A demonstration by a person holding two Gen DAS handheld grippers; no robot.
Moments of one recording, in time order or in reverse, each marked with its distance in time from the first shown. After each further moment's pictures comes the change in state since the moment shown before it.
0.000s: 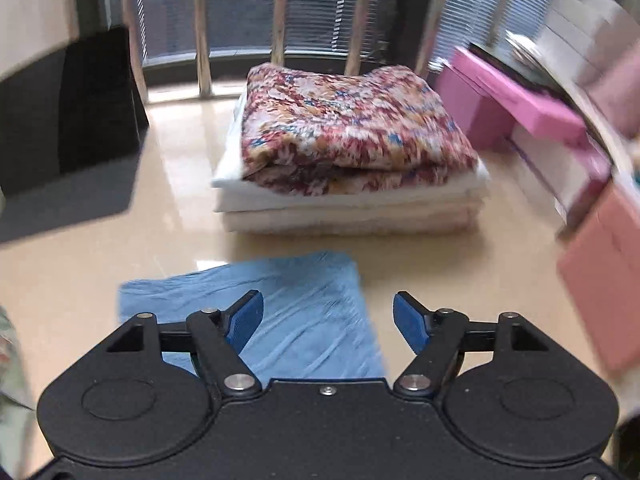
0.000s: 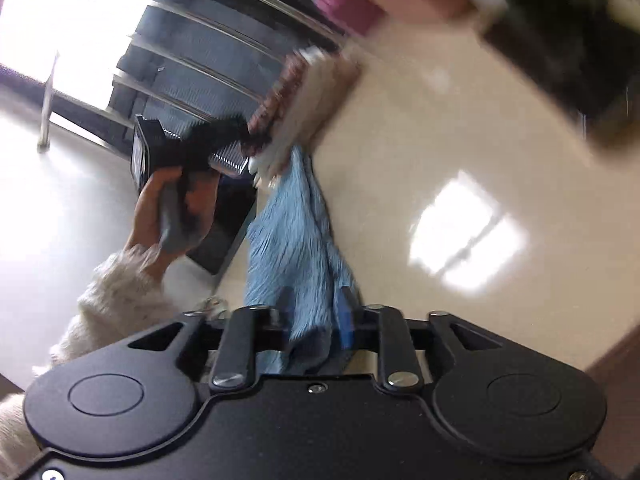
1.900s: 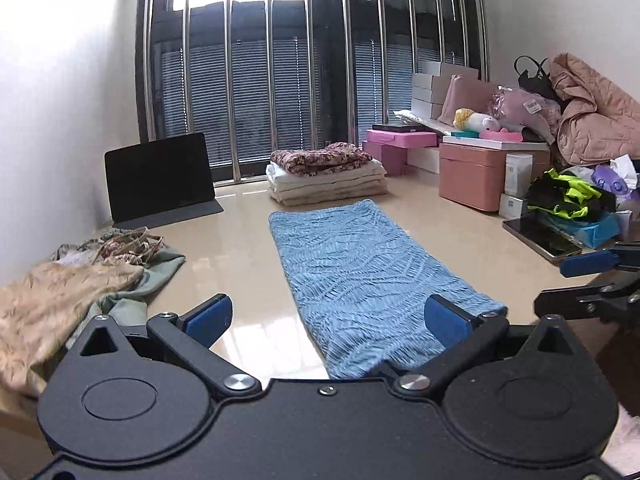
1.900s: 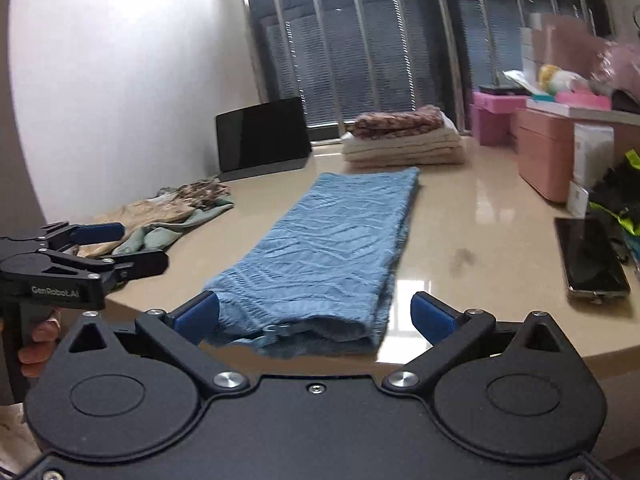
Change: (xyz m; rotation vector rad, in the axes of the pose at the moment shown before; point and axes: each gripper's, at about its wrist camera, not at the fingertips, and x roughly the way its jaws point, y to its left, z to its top) left arm -0.286 0.057 -0.333 0.126 -0.465 -0.071; right arm -0.072 0.118 -0.095 -0.775 0.006 -0.125
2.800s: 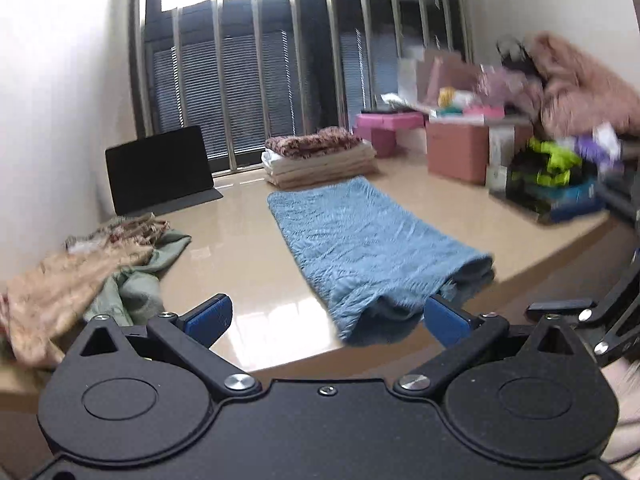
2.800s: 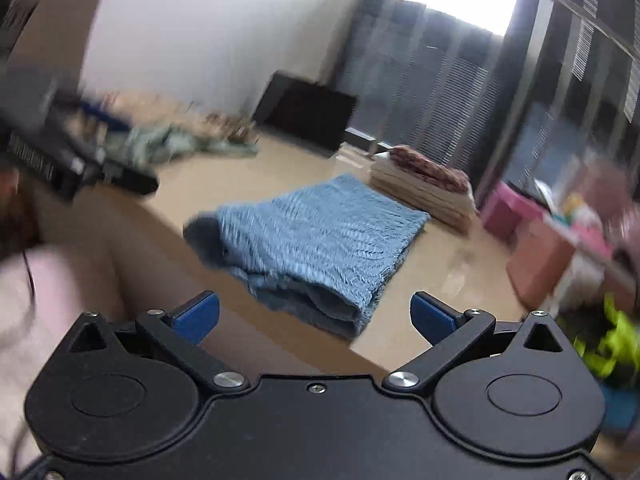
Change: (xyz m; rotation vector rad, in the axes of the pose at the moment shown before) left arm -0.020 0.000 -0.028 0.110 0.036 0.012; right arm -0.002 0.053 -0.032 -0.581 0.041 -0.111
